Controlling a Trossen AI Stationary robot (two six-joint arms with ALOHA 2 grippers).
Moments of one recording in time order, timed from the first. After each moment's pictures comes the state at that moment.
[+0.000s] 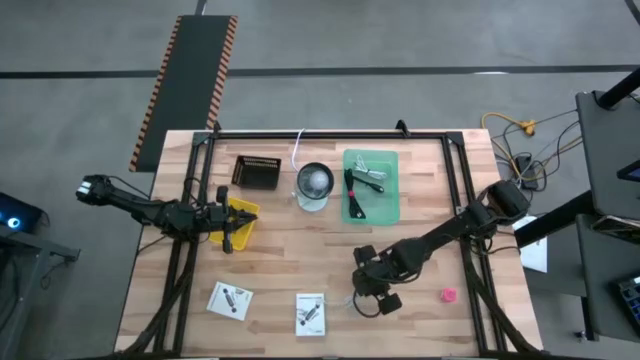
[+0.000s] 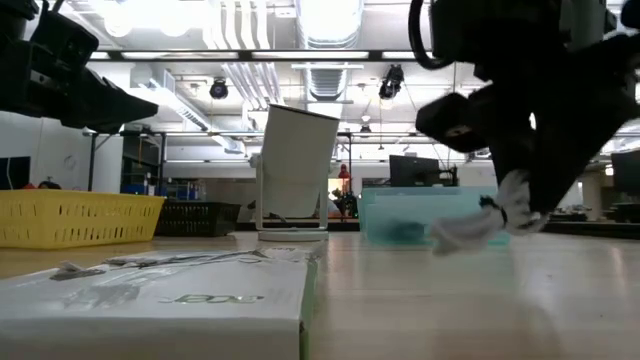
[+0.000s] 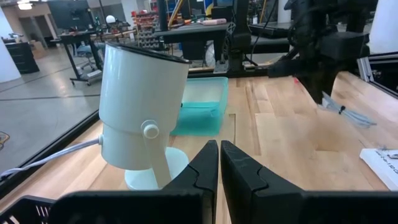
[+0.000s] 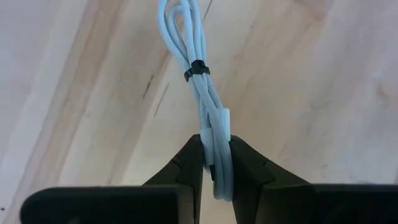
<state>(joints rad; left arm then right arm) -0.34 0.25 0.00 0.10 -0.50 0.03 0.44 1.79 1.12 -0.54 -0.05 0.10</state>
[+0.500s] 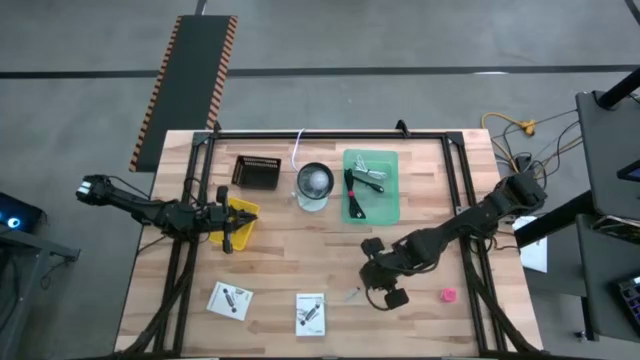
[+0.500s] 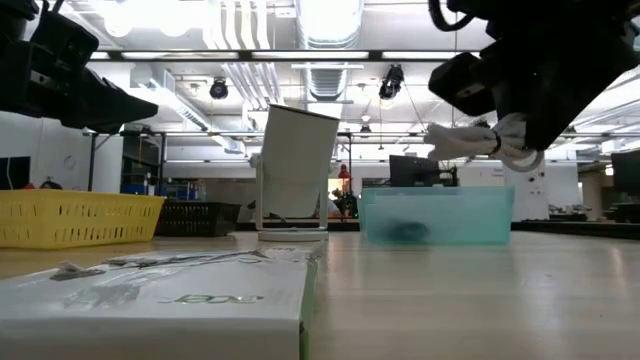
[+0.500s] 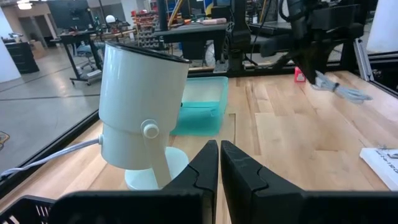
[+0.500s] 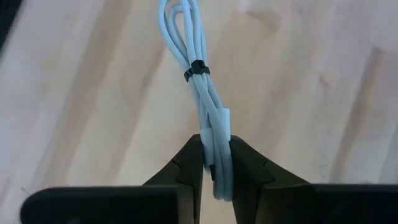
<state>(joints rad) -0.34 0.25 0.00 0.10 -0.50 0.03 0.45 1.64 1.08 -0.58 0.01 0.12</state>
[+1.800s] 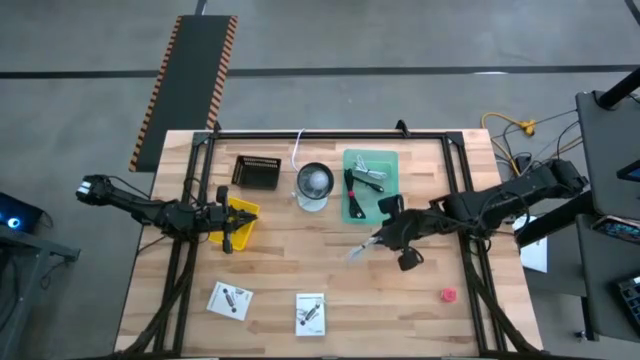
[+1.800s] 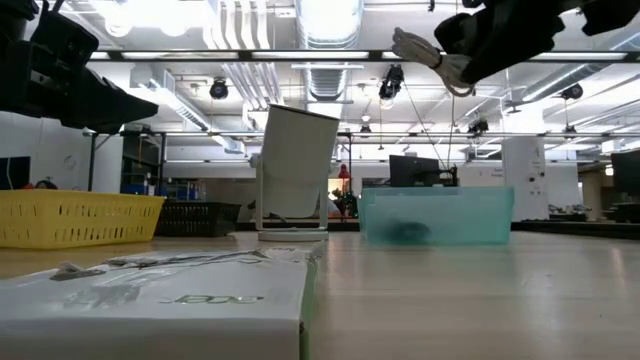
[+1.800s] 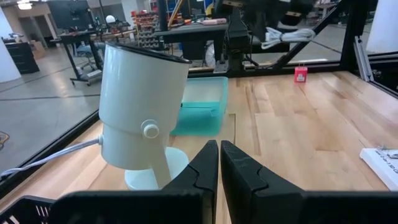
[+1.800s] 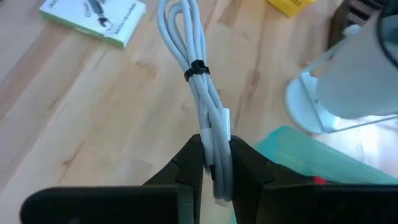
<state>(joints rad) -0.34 0.25 0.00 0.10 -0.50 0.03 0.26 1.20 0.87 -0.48 0.13 -0.16</state>
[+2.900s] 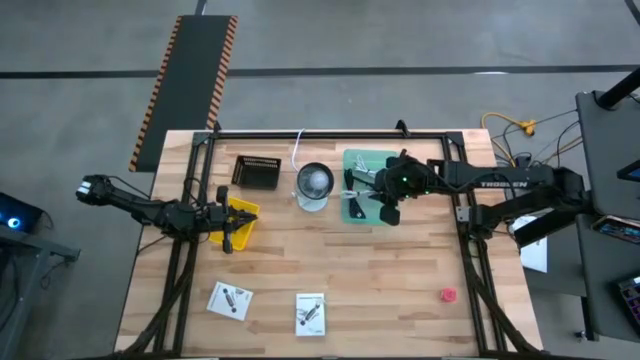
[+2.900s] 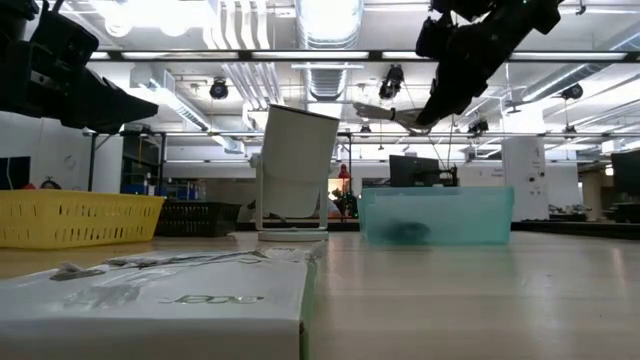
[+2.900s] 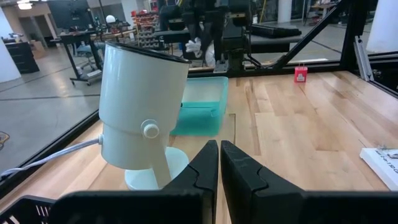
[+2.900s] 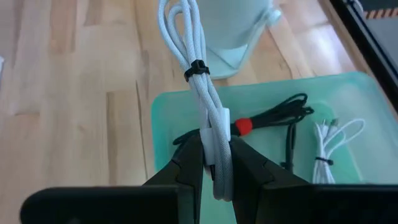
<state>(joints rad) -0.34 0.25 0.00 0.10 -0.50 0.03 -0.19 1.21 0.86 -0.46 0.01 0.02</state>
